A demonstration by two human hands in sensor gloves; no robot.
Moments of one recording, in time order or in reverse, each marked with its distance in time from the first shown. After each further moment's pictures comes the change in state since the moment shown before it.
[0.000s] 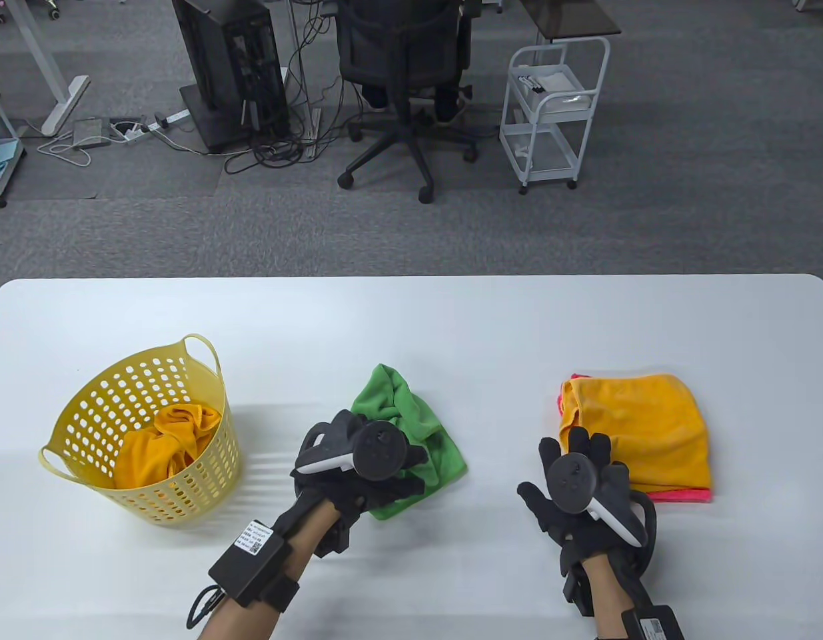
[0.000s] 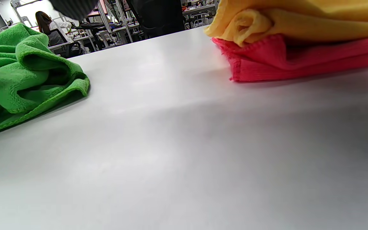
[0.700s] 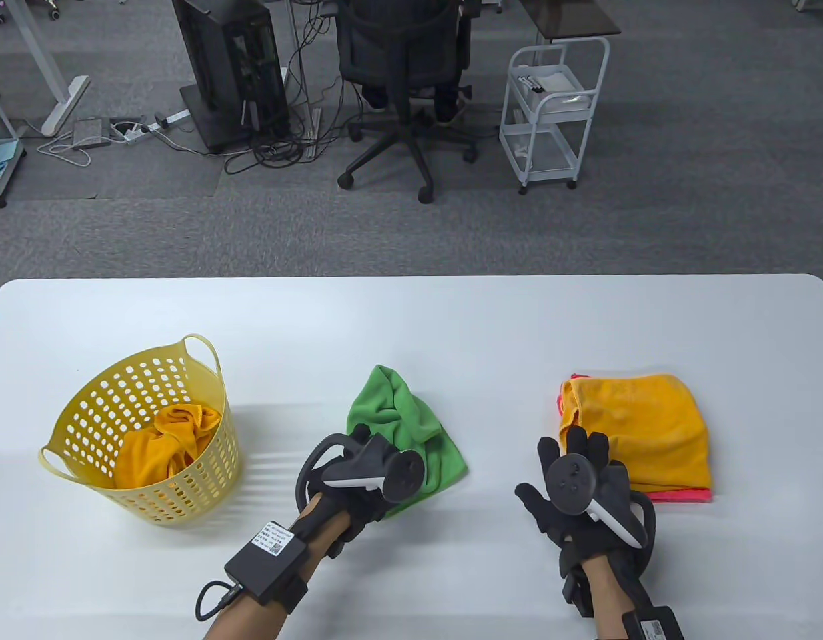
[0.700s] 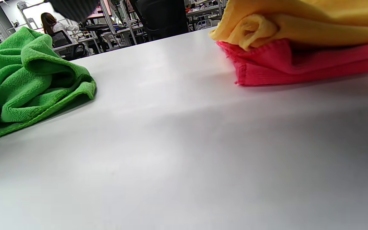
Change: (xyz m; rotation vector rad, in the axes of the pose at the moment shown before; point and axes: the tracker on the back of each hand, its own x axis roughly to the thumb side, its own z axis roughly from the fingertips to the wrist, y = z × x) left_hand -0.001 -0.031 -0.016 -0.069 0.059 -0.192; right_hand 0.004 -0.002 0.001 -0.004 -0.016 0.005
